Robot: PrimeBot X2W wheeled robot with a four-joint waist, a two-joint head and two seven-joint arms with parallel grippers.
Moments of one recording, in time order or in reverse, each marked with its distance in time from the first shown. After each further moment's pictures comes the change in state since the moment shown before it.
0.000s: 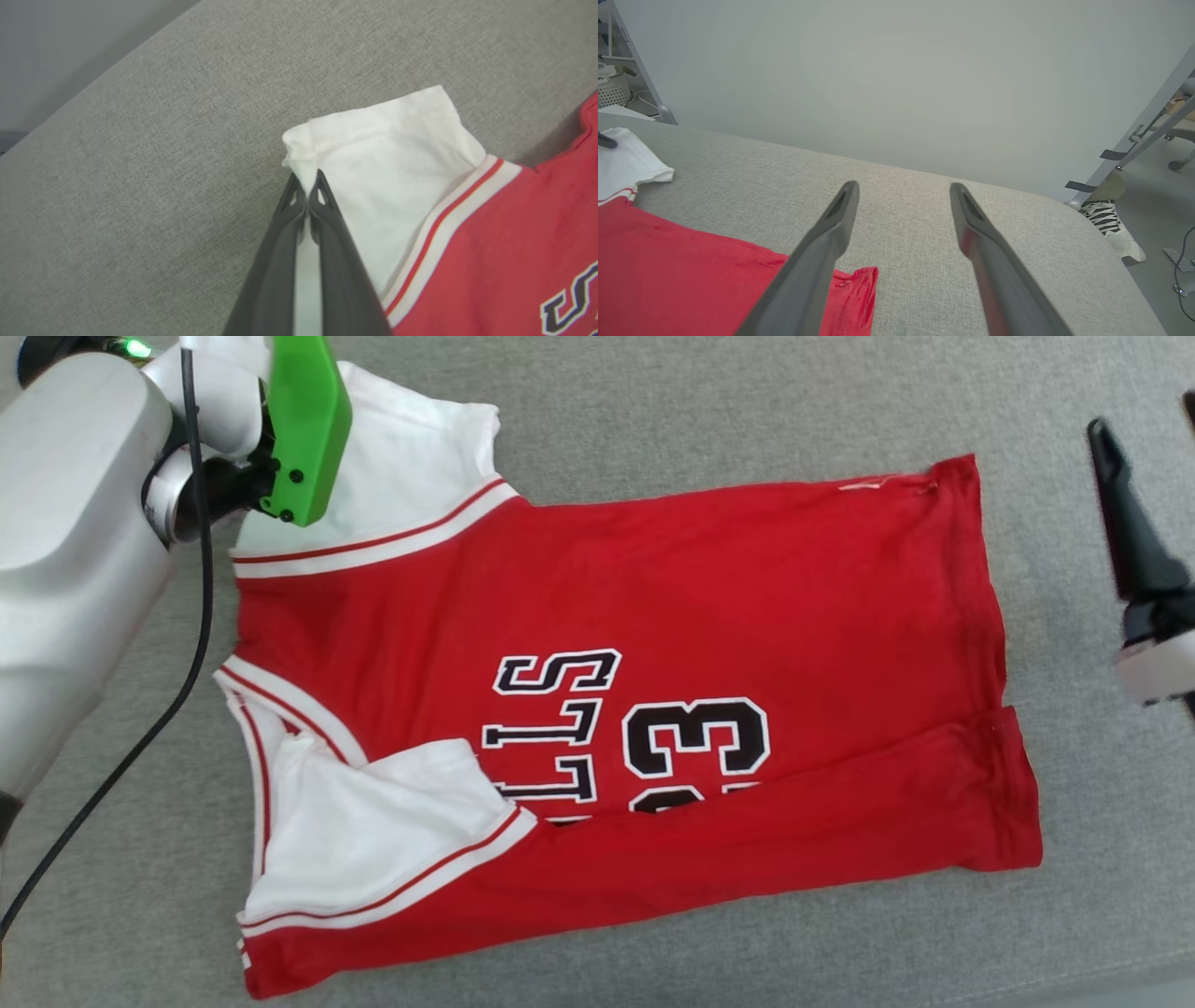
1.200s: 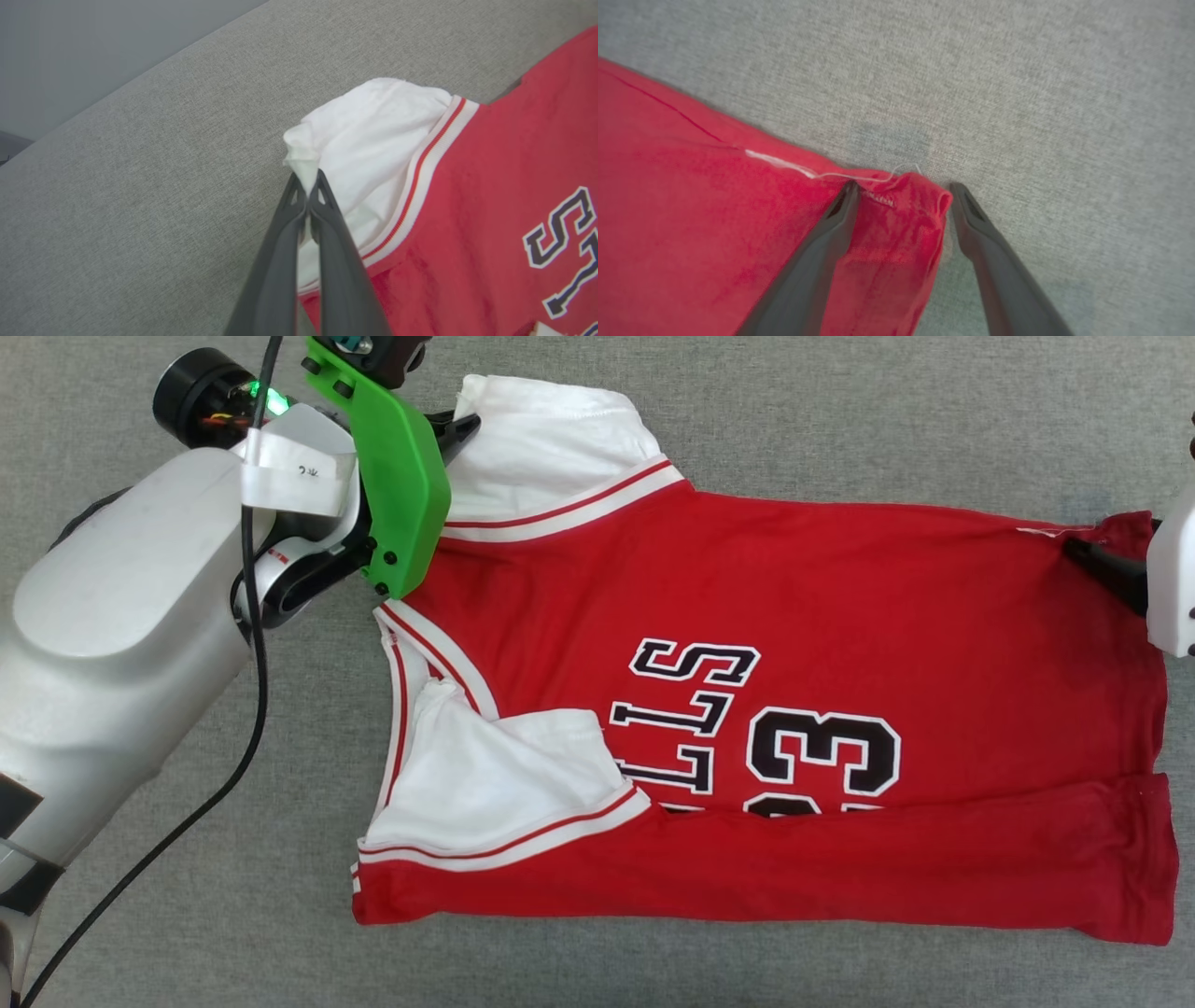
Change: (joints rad) left arm 0.104 0.010 -0.026 -0.231 0.015 0.013 -0.276; right arm -0.376 -0.232 0.433 0.466 0.359 0.000 0.782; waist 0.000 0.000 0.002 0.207
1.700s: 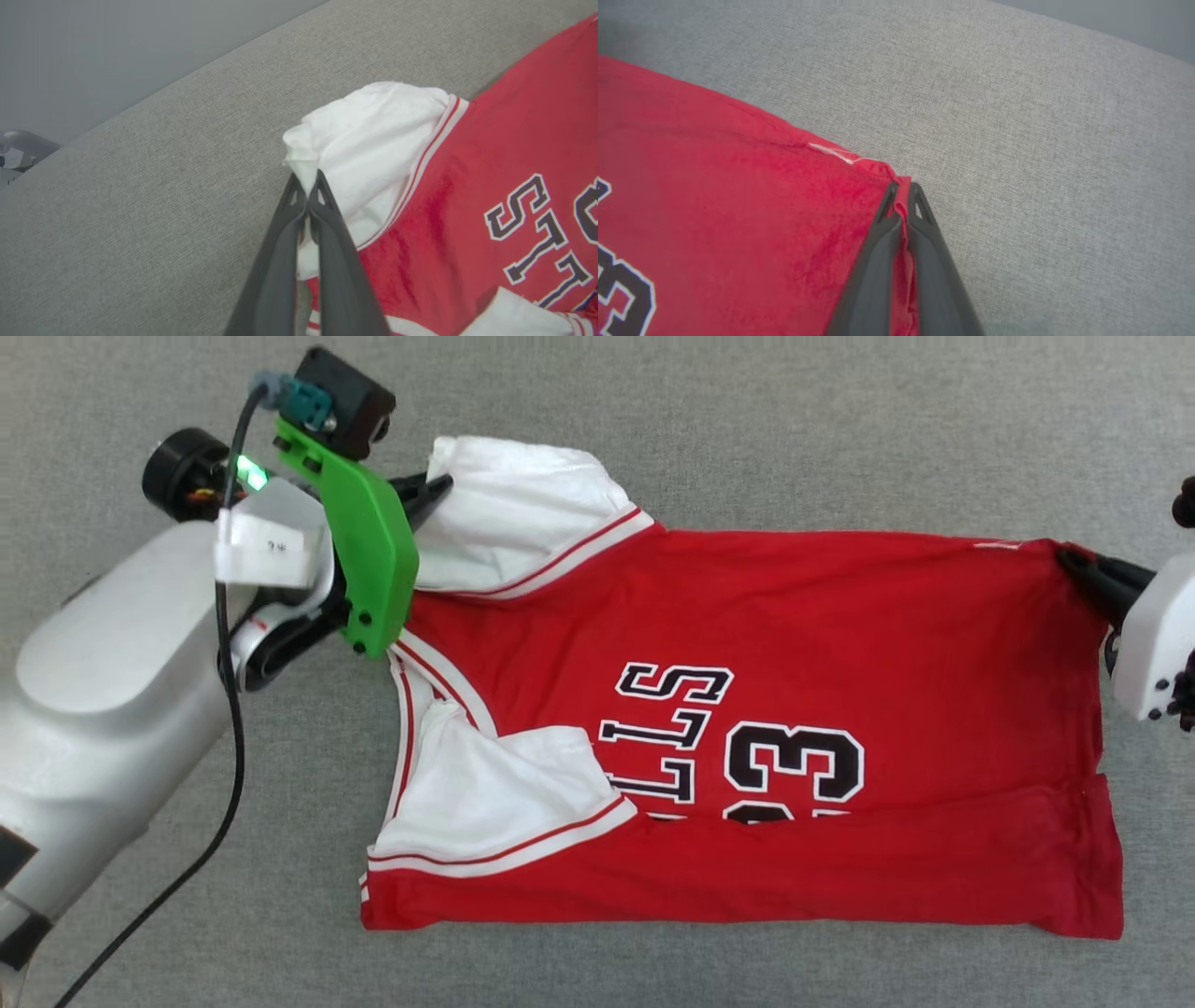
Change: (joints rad) left arm 0.090 0.040 -0.014 0.019 -0.017 -0.004 -0.093; right arm 0.096 -0.034 0.063 -0.058 0.056 0.000 -0.397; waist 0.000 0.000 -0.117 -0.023
